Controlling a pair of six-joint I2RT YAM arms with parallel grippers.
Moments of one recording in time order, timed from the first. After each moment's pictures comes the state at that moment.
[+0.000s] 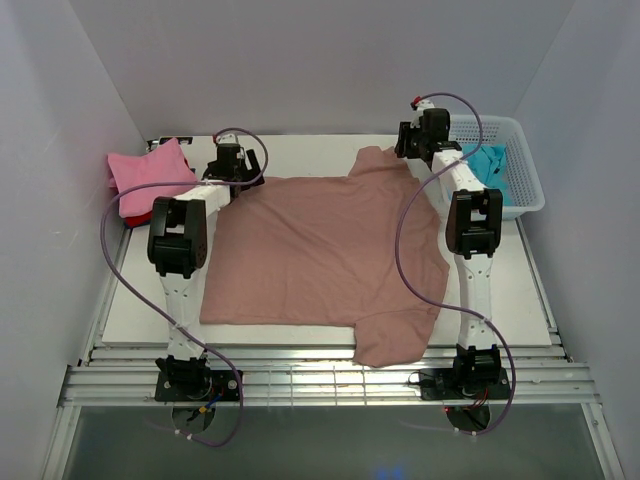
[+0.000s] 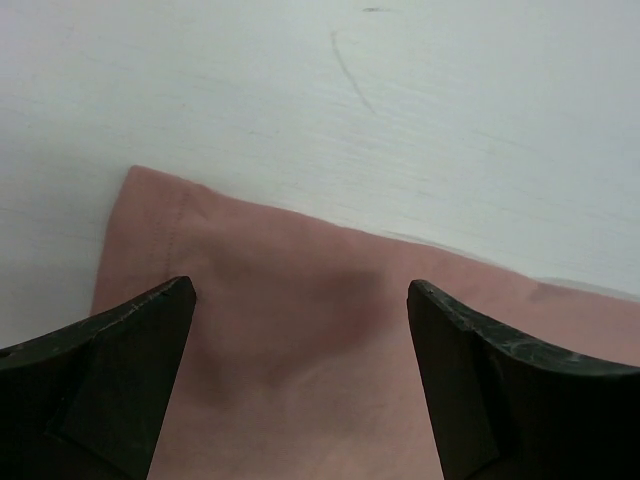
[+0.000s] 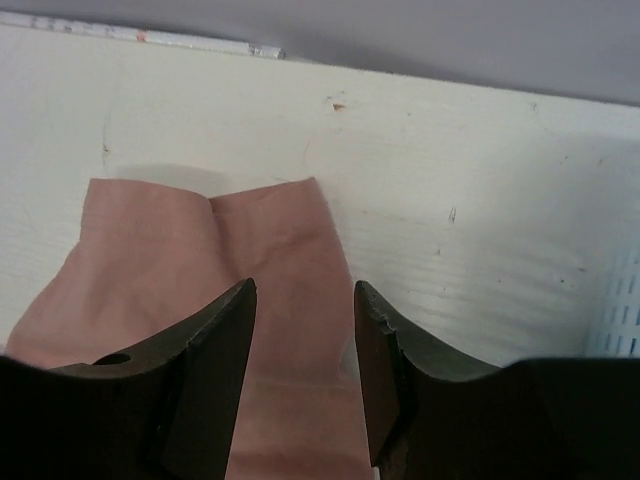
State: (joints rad) left arm -0.13 2.20 1.56 0.04 -0.13 -0.35; right arm 0.10 2.54 2.24 -0.21 -0.21 0.05
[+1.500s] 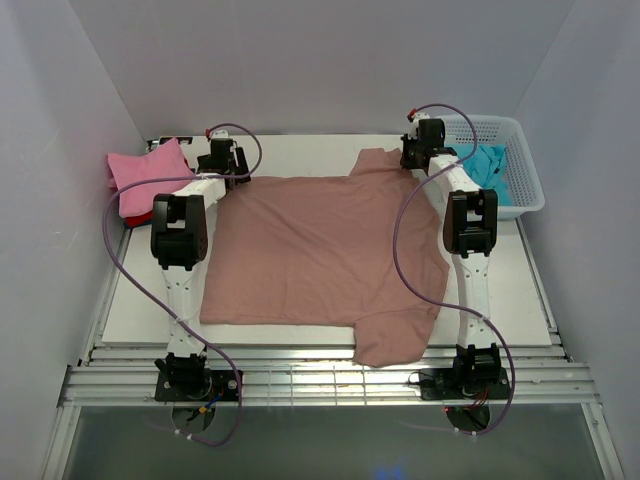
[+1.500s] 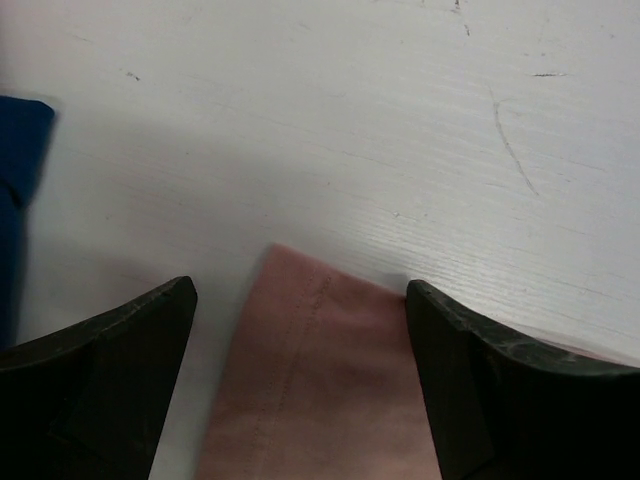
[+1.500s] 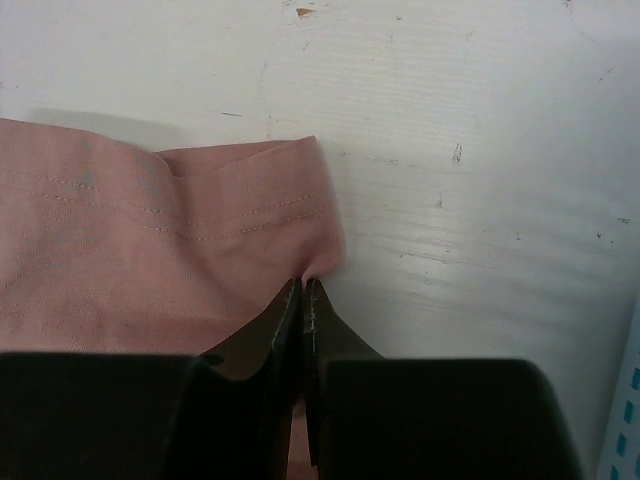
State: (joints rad) left arm -0.07 2.34 1.74 -0.05 -0.28 -0.20; right arm 0.11 2.61 2.24 -0.28 -0.15 0.02
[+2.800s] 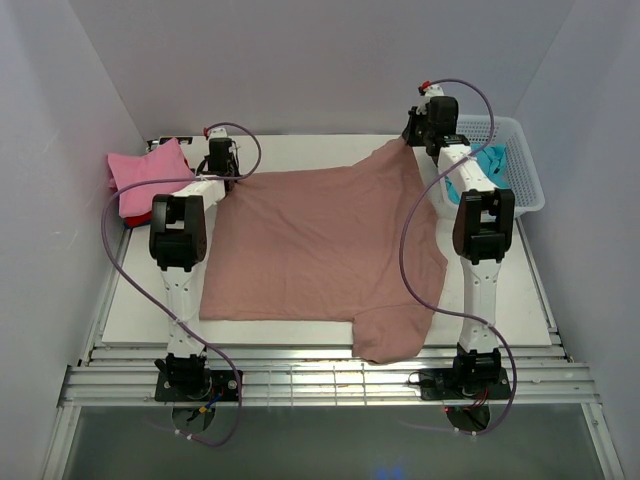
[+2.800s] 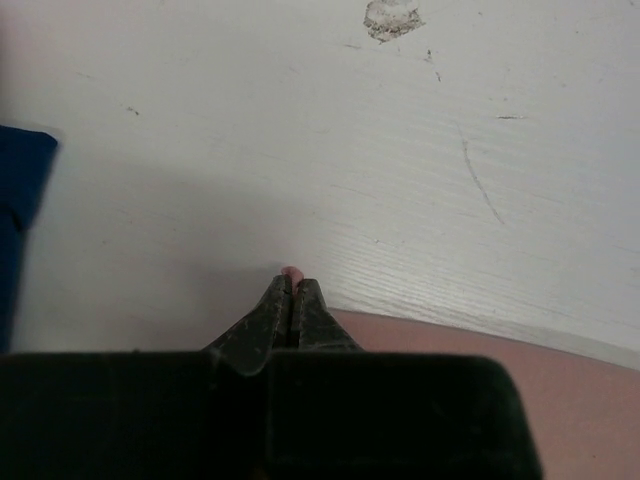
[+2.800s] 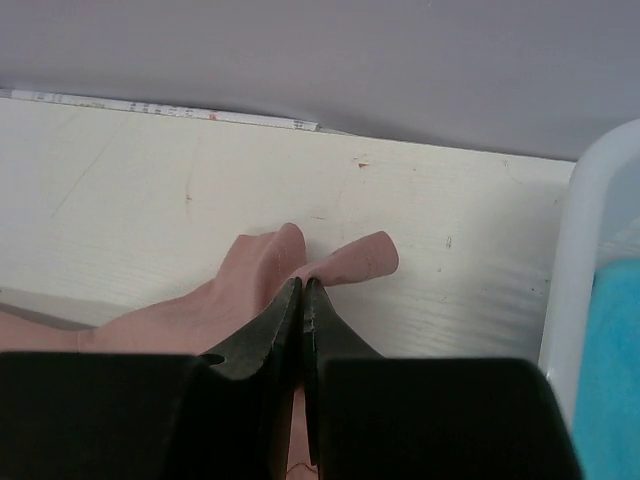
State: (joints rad) left arm -0.07 2.34 1.73 0.02 -0.27 -0.22; right arm 0.11 2.41 2.15 -0.16 -0.19 0.10
